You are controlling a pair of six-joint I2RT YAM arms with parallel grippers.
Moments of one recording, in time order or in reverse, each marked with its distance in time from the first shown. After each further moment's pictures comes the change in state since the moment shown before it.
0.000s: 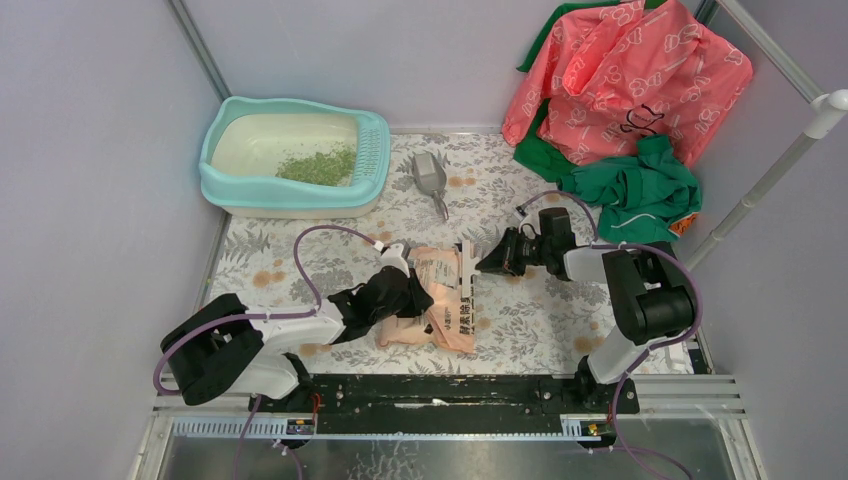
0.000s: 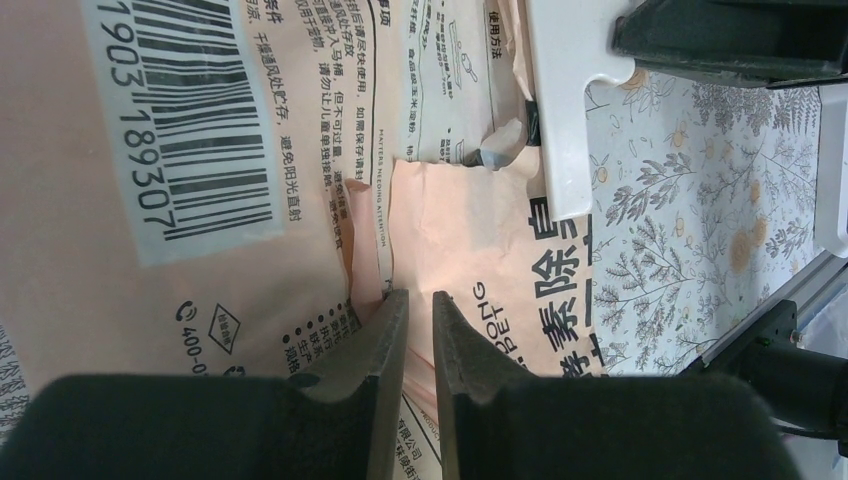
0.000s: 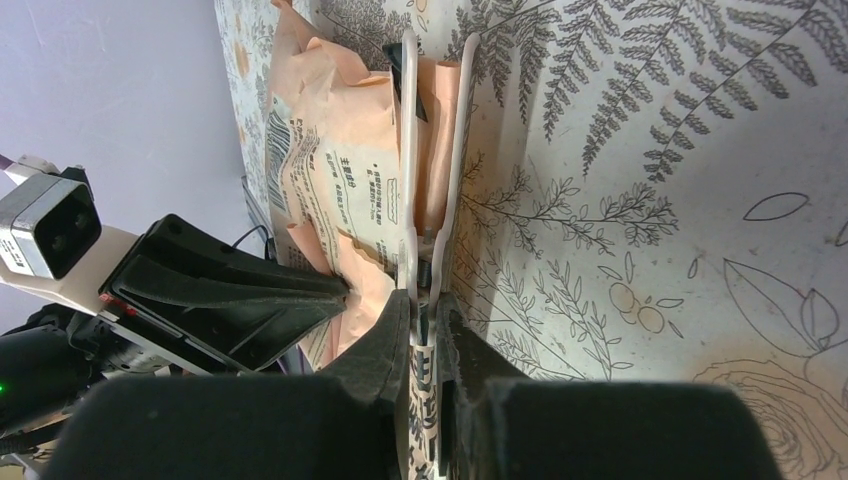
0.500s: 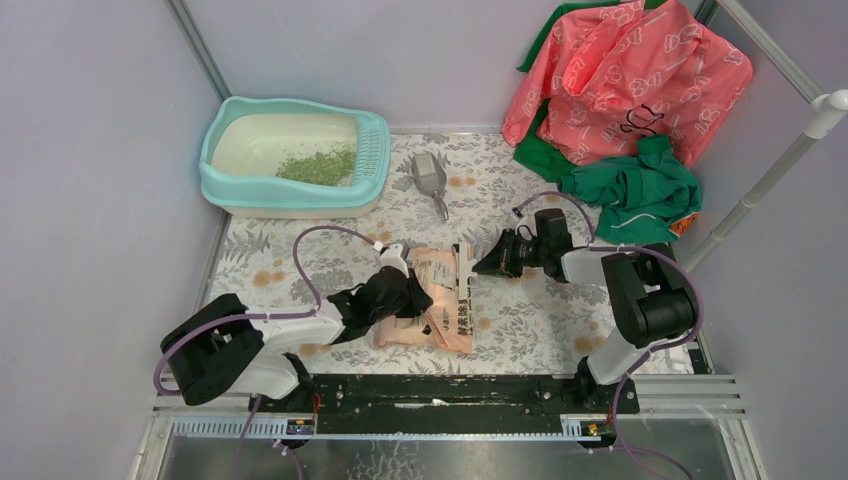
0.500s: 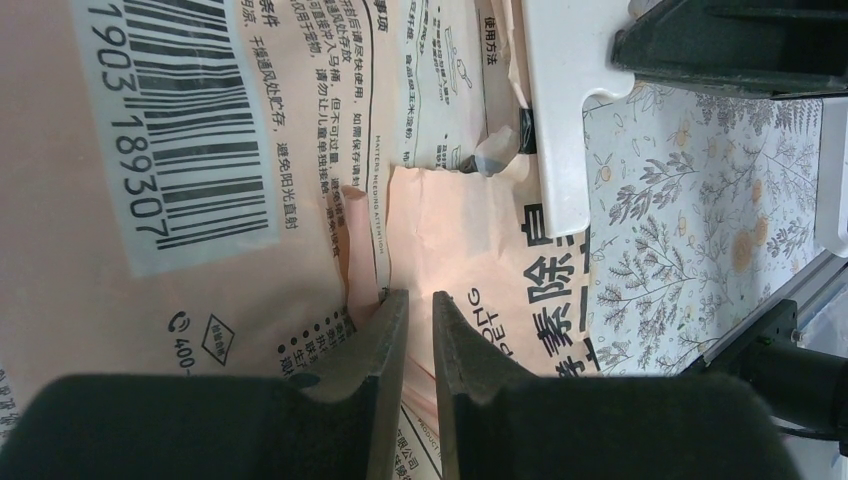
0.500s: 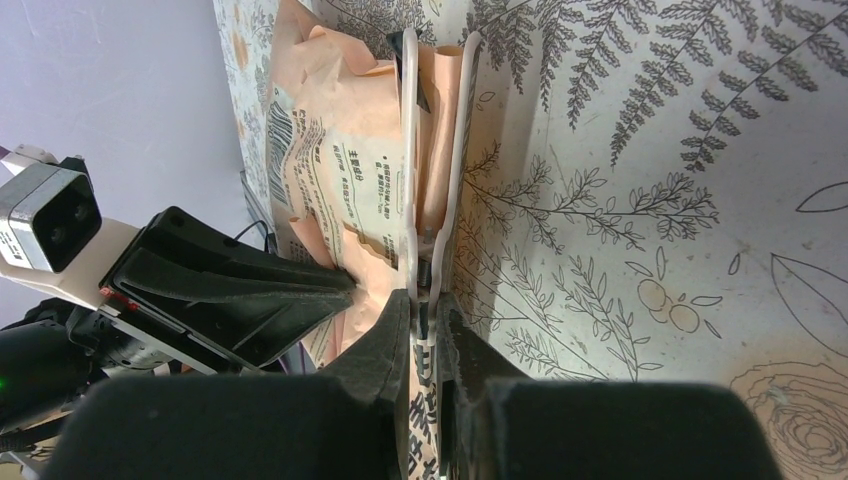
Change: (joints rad) left arm 0.006 0.000 -0.007 0.005 0.007 0.000; right arm 0.035 -0.015 -0.007 0.003 0.018 0.023
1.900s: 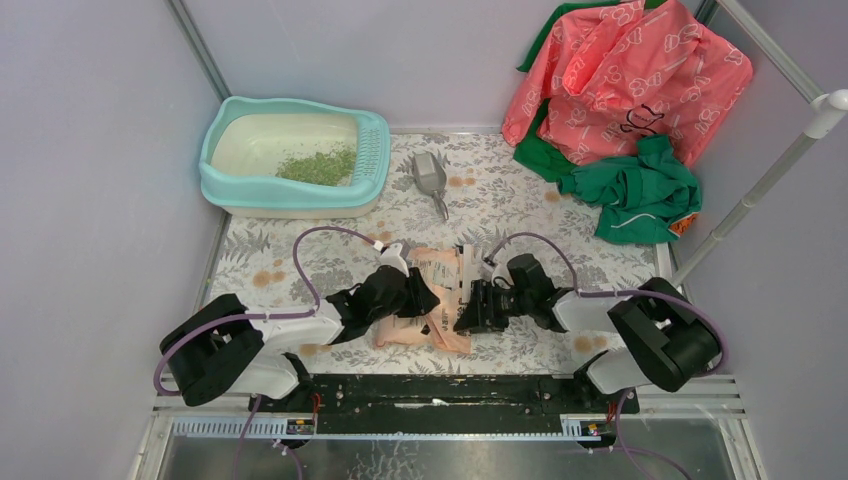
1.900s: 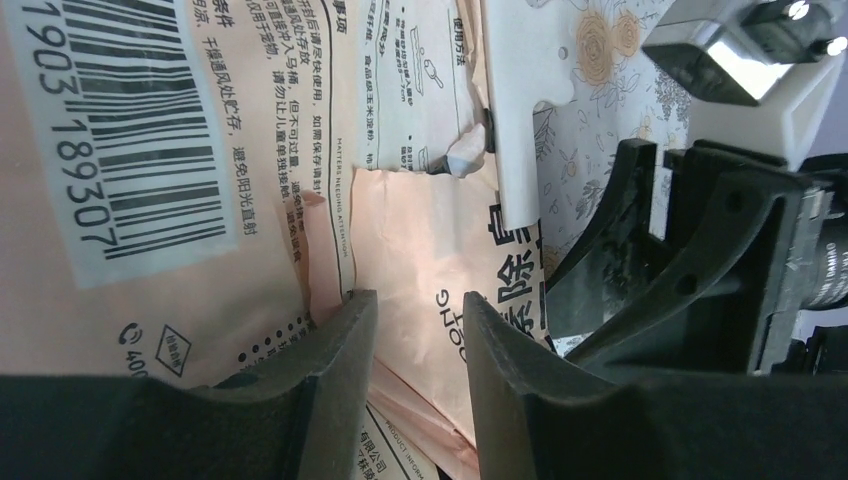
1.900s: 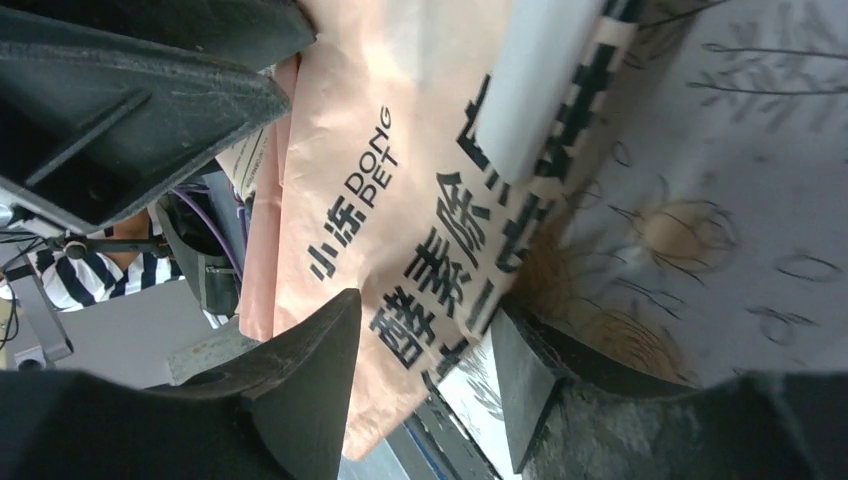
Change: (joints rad) left arm 0.011 -0.003 -0.013 0.052 0.050 -0.018; right arm 0.316 -0.229 -0.283 0.023 0.111 0.053
